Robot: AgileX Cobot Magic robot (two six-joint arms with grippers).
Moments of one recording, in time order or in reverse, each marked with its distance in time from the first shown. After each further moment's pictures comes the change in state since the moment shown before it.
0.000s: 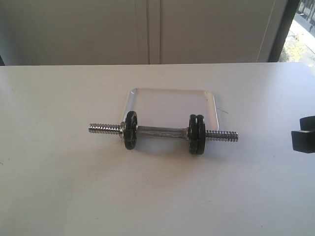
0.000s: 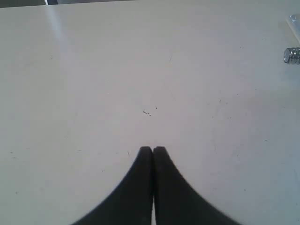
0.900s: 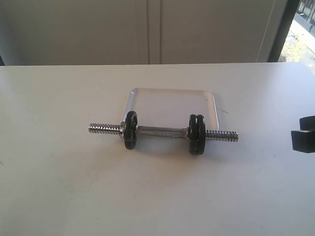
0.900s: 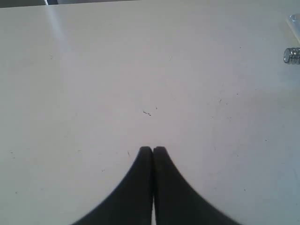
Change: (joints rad) left arm 0.000 0.000 0.000 0.000 0.000 0.000; right arm 0.000 0.000 0.000 0.002 0.000 0.000
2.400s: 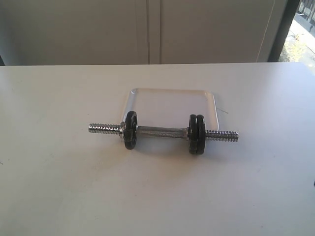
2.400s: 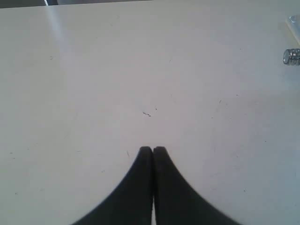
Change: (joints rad) left arm 0.000 0.000 0.000 -0.002 -0.003 0.000; right arm 0.000 -0.744 0.659 0.024 -0.431 -0.068
